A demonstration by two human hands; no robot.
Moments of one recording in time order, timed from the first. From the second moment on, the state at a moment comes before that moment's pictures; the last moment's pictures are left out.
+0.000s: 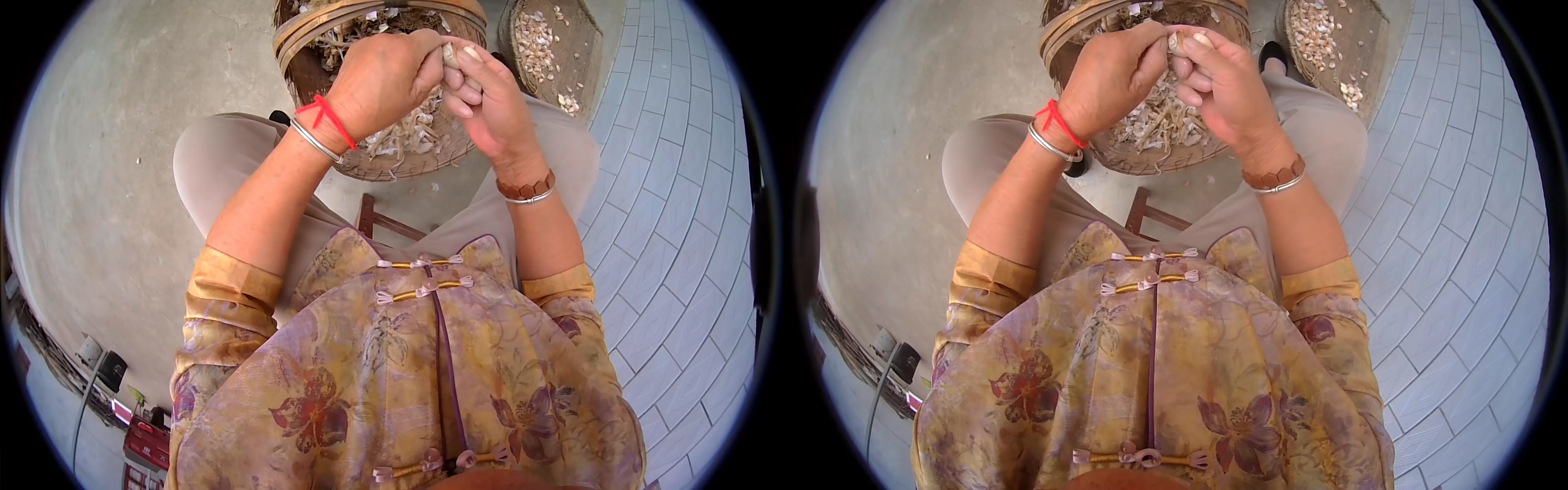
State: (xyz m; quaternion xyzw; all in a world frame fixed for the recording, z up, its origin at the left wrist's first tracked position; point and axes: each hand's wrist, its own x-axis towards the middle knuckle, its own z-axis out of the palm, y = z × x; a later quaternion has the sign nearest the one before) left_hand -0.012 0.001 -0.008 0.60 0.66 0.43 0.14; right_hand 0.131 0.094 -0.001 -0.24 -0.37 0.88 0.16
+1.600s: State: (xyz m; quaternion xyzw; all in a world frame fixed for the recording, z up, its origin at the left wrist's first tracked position) left_hand 0.009 -0.003 -0.001 0.62 0.57 0.53 0.08; right_hand 0.124 0.084 -0.001 -0.24 -0.42 0.84 0.24
